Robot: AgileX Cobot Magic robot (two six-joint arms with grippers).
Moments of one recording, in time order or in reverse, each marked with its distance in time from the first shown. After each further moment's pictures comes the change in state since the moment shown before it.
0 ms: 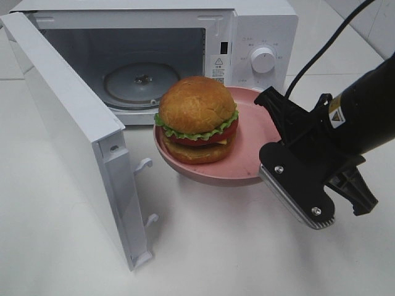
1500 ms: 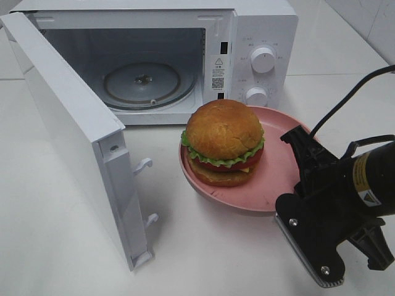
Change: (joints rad) left arm 0.000 0.000 0.000 0.000 0.000 0.000; right arm 0.098 -0.099 0.257 -0.415 -0.150 0.607
